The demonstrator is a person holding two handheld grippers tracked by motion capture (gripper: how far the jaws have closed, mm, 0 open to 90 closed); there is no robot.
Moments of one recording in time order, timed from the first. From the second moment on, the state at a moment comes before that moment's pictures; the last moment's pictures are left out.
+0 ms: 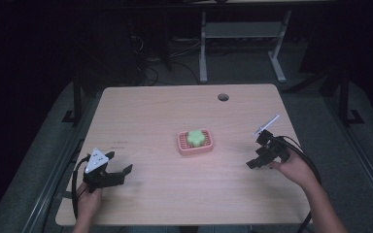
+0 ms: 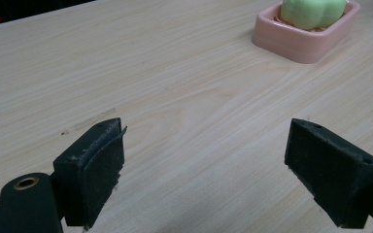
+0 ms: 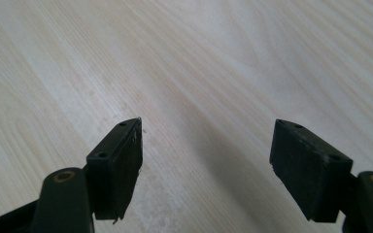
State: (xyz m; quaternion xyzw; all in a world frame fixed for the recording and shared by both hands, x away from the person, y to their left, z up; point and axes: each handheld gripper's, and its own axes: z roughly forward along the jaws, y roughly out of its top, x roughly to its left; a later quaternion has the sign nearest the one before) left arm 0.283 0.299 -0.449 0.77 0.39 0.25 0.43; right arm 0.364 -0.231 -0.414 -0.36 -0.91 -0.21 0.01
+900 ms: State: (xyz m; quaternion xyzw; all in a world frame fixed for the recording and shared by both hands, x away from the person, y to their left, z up) left arm 0.284 0.296 -0.450 0.77 0.39 0.25 0.43; right arm 0.309 -0.275 -0.446 -0.40 -0.88 -0.26 -0.01
